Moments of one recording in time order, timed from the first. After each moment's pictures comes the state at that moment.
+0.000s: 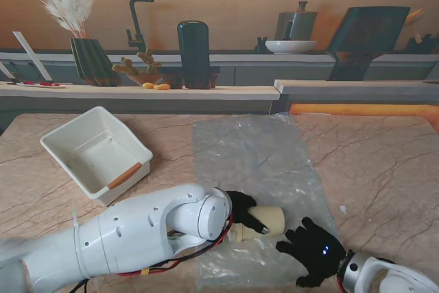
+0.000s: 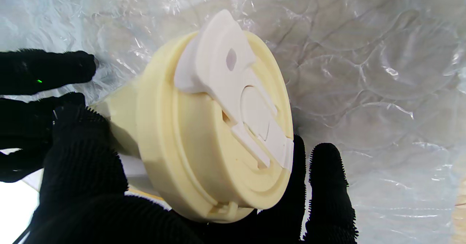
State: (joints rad) left arm 0.84 -1.18 -0.22 -1.54 0.30 0.65 -0.39; right arm -2.03 -0.93 1.47 -1.77 -1.67 -0.47 -0.25; left_hand 0.74 -0.20 -0.07 -0.08 0.36 0.25 0.20 0.38 0.45 0.32 0.23 0.39 0.36 0.37 0.46 0.56 0.07 0.34 0.88 0.62; right_hand 0.26 -0.63 0.66 -0.07 0.37 -0.09 0.67 0.75 0.60 0.12 0.78 0.59 0.70 0.05 0.77 0.75 0.39 0.17 0.81 0.84
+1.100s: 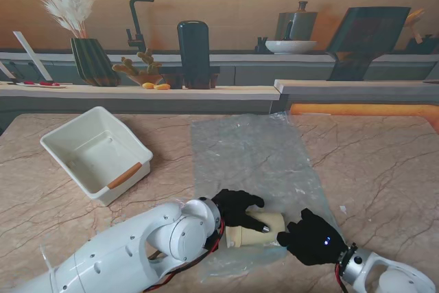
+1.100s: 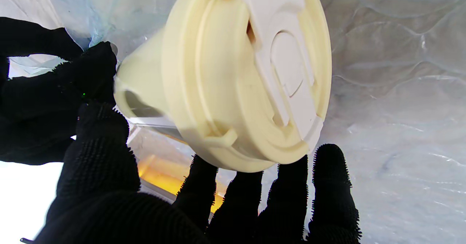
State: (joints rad) left arm 1.14 -1.12 -0.49 -1.63 0.50 0.36 -0.24; right arm -1.98 -0.96 1.46 -1.70 -1.55 -0.49 -0.43; left_hand 0.80 -0.20 -0.02 -0.07 0.40 0.19 0.23 0.40 0.45 0.28 0.23 0.39 0.36 0.36 0.34 0.50 0.06 0.33 0.85 0.61; right_hand 0.72 -0.49 0.77 -0.12 0.67 -0.23 1.00 0.43 0.98 0.11 0.84 0.50 1.03 0.07 0.90 0.72 0.52 0.17 1.06 0.75
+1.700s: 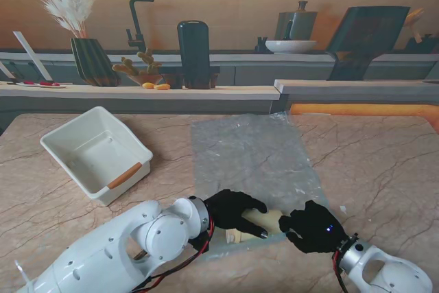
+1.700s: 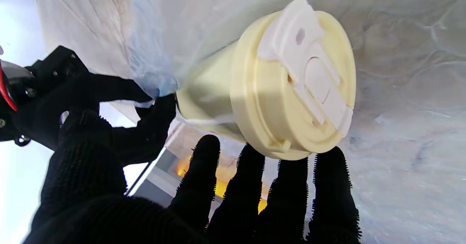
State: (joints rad) left arm 1.23 -1.07 -0.63 -1.72 0.52 0.14 -0.34; right arm -1.98 -1.01 1.49 -1.73 -1.29 -0.46 -0.25; left_hand 0.68 -0.19 -0.02 -0.06 0.48 0.18 0.23 0.40 0.50 0.28 0.20 0.36 0.39 0.35 0.28 0.46 0.06 0.33 0.78 0.56; right_hand 0.72 -0.49 0.81 -0.12 0.71 -0.13 1.00 0.41 1.01 0.16 0.90 0.52 1.08 0.10 1.01 0.74 0.56 0.17 1.14 0.75
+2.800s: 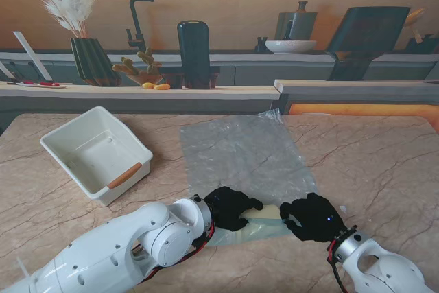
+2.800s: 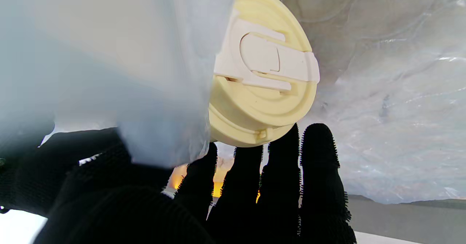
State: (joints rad) left arm 1.17 -1.05 -0.54 -1.72 0.73 0.17 -0.32; right arm -1.93 -1.04 1.48 -1.71 -1.17 -0.40 -0.22; left_hand 0.88 -0.34 0.68 -0.06 0.41 0.17 0.29 0.36 0.62 0.27 0.26 0.33 0.59 0.28 0.38 0.42 0.28 0.23 0.92 0.47; right_hand 0.74 -0.51 0.85 -0.12 0.73 -0.09 0.99 0.40 1.03 0.18 0.92 0.52 1.10 0.12 1.05 0.74 0.57 0.17 1.20 0.74
